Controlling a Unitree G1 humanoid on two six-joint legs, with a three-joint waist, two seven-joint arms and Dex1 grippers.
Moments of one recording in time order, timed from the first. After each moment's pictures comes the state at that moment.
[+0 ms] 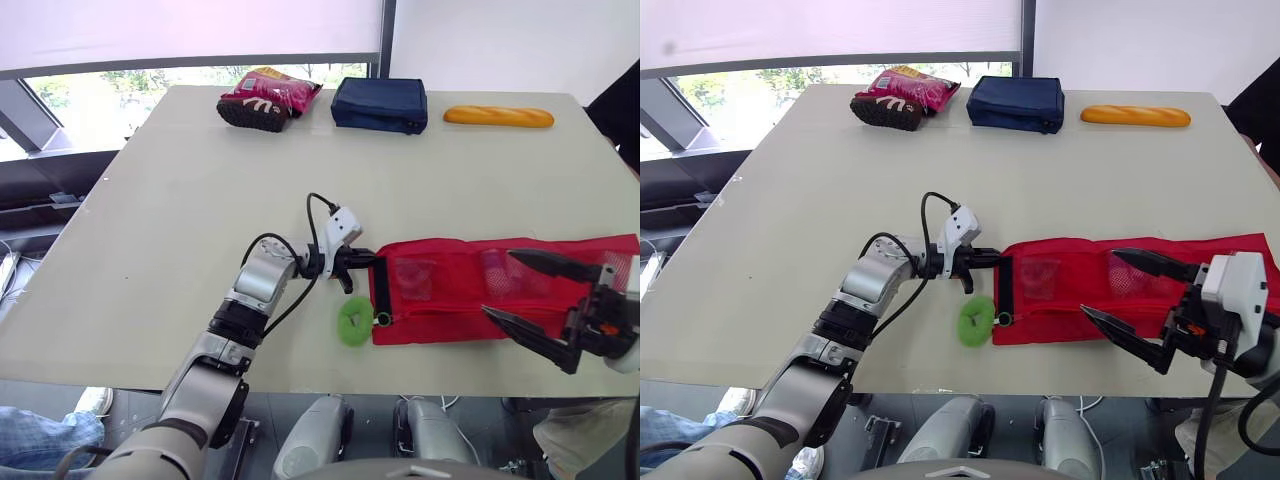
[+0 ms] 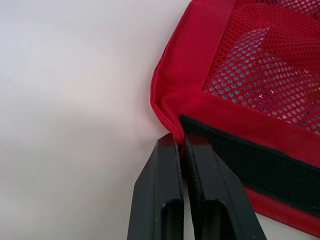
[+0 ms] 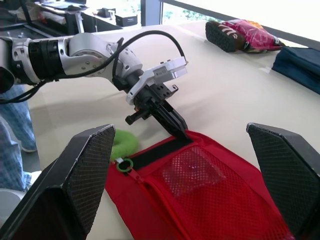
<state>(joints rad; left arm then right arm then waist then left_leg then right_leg) -0.65 0.32 -0.24 0.31 -0.15 0.51 -0.98 0.31 -0.78 -0.52 -0.80 0.87 0.46 0.83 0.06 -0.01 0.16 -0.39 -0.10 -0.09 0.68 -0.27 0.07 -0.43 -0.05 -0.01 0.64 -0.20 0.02</state>
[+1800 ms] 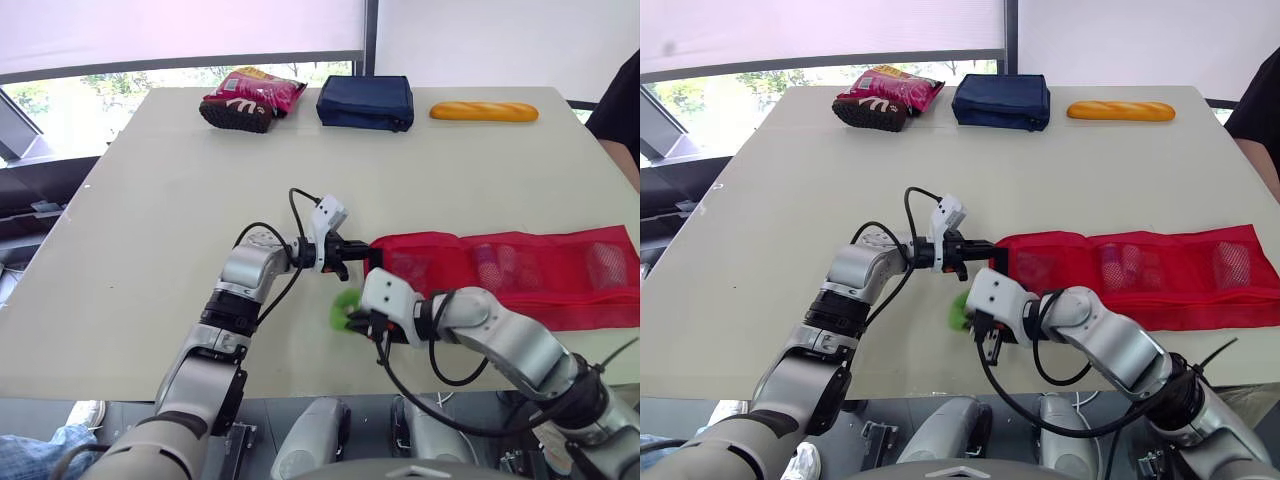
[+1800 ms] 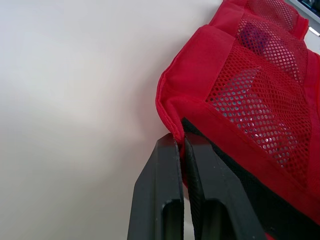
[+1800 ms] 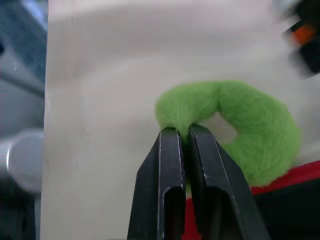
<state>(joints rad) -0.69 0.33 -0.17 0.34 -0.29 0.68 -0.98 -0.39 -0.48 0.48 -0.59 0.35 0.92 0.66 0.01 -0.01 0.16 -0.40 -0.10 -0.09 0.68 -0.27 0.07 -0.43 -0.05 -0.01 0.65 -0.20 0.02</state>
